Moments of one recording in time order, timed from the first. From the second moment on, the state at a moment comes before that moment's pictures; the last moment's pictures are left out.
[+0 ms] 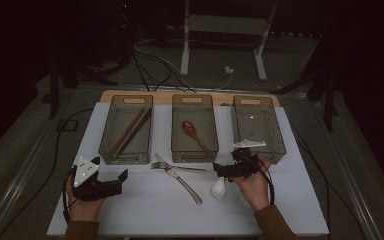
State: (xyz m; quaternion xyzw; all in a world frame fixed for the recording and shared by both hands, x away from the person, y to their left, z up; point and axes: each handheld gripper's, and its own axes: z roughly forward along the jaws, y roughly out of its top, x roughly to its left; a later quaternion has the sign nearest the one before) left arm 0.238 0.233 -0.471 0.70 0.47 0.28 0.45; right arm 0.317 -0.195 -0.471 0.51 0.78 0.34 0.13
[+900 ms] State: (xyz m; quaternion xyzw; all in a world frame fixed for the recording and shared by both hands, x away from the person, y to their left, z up) left arm 0.238 0.231 -0.471 0.71 0.47 0.29 0.45; right arm 0.314 -0.191 -0.490 0.53 0.78 0.31 0.12
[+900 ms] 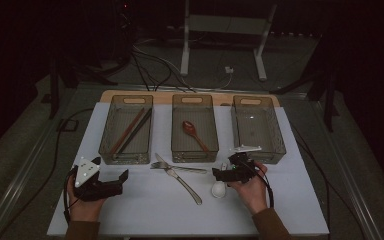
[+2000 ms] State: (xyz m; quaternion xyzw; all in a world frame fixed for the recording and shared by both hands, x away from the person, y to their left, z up) left arm 0.238 0.229 -0.472 0.71 0.47 0.28 0.45; right arm 0.307 -0.171 -0.508 0.47 0.84 0.26 0.10
